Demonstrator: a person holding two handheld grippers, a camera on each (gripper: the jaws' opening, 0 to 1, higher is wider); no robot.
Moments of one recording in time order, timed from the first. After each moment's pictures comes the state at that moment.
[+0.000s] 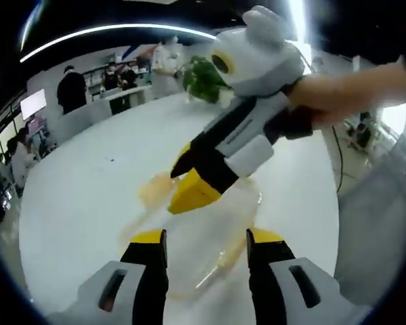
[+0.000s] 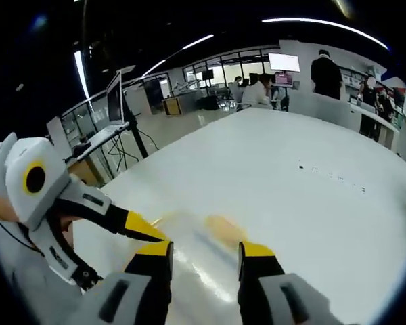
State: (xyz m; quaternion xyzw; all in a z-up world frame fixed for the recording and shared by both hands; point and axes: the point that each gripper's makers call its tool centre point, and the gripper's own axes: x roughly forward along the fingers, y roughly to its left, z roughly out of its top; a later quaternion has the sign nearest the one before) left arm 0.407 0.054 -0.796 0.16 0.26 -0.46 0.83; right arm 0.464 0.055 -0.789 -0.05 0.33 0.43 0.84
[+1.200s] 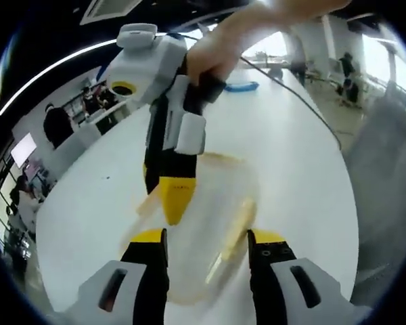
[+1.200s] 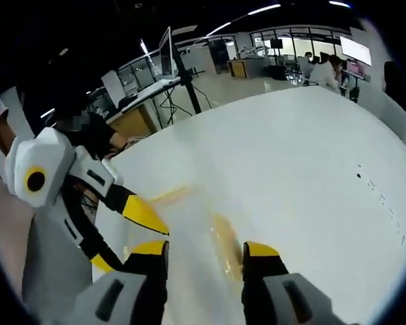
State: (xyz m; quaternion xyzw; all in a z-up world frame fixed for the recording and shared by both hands) left arm 0.407 0.053 -0.813 0.26 0.23 -0.48 0.81; right arm 0.466 0.062 -0.820 -0.14 0.40 0.58 0.69
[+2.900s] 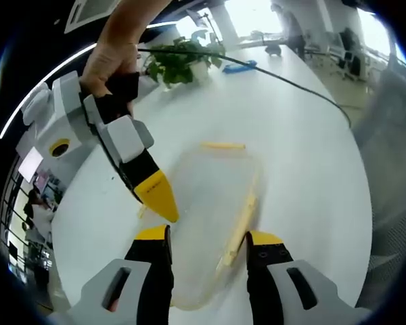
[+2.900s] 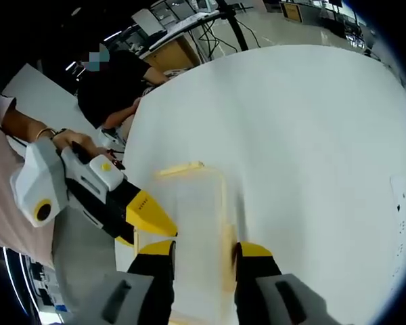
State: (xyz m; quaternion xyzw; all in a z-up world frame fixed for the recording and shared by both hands) left arm 0.413 0.048 -0.825 0.34 0.24 -0.43 0.80; right arm 0.458 0.062 -0.829 -0.25 0.52 0.64 0.50
